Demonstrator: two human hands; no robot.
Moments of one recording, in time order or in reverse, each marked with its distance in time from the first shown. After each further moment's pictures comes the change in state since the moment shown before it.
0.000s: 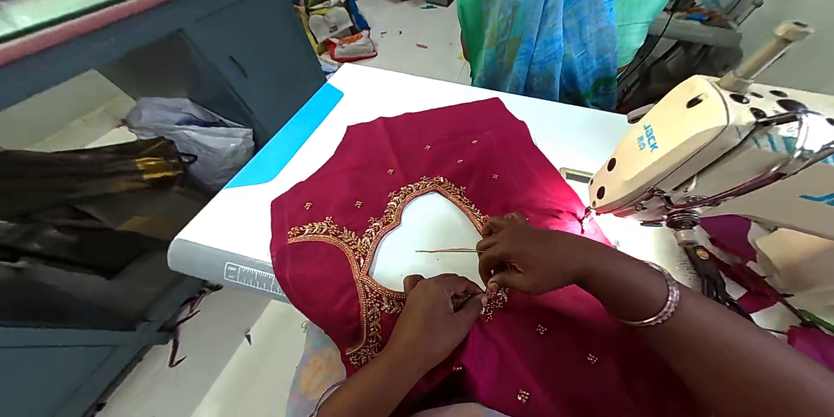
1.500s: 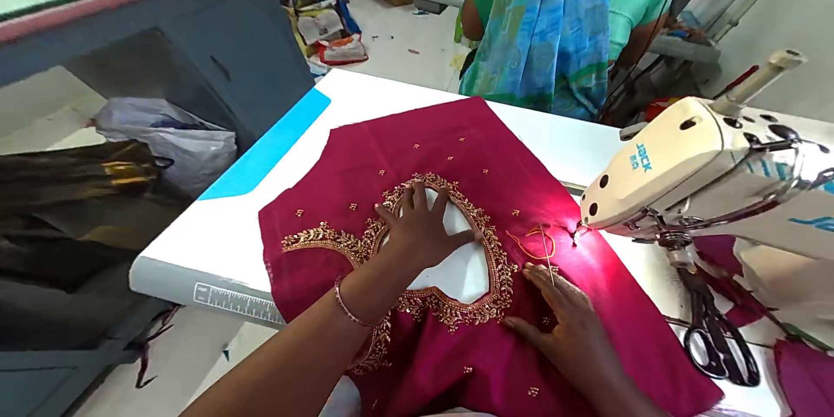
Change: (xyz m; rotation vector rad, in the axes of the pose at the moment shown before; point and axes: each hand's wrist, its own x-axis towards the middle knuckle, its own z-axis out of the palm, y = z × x) left_hand 0.121 0.014 -0.041 0.602 -0.096 -0.185; right_hand -0.069 -0.031 0.109 -0.172 0.760 0.747
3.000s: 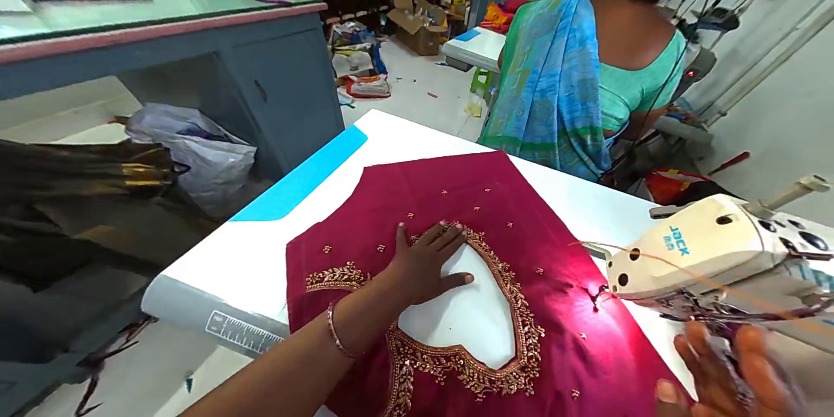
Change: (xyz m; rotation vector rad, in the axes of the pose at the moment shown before) left_hand 0.018 -0.058 -0.003 0.038 -0.002 0.312; right_hand 0.023 -0.045 -0.070 0.332 0.491 -0.328
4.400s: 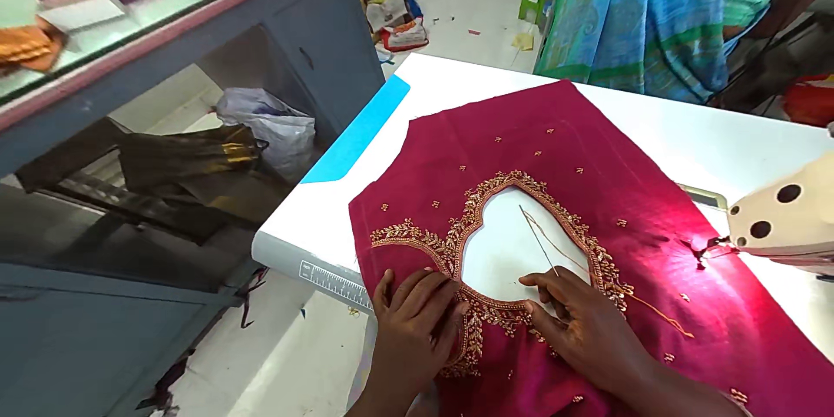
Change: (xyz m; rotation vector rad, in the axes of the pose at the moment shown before) left_hand -0.143 -0.011 0.105 -0.025 0.955 -0.035; right_hand -0.027 0.023 0.119 0.046 -0.613 0.193
